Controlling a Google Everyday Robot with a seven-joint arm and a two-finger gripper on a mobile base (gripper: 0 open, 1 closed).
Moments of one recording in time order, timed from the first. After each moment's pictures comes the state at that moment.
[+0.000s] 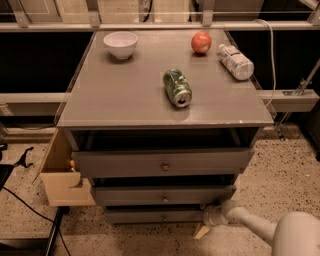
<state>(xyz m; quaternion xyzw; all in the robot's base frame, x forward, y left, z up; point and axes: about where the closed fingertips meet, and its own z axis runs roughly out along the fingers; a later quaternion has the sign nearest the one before) 0.557 -0.186 0.154 -0.62 0.72 0.11 0.29</state>
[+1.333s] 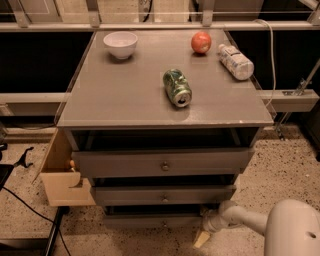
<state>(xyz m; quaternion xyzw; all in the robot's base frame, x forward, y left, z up) 0.515 -0.180 0.149 -0.59 0.76 0.16 0.21</state>
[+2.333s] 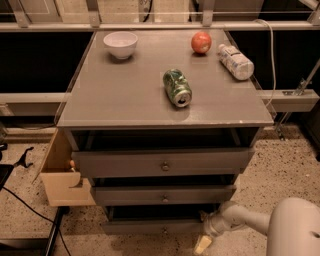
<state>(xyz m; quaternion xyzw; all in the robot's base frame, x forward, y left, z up) 0.483 -0.179 0.160 -0.58 0.77 0.20 0.17</state>
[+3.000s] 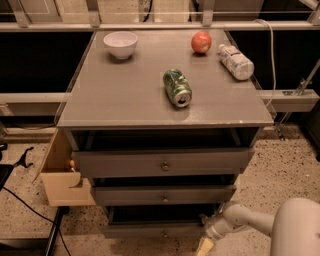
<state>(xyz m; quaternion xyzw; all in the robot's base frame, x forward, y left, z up) 0.461 -0.181 0.172 -0.58 0.77 0.23 0.15</state>
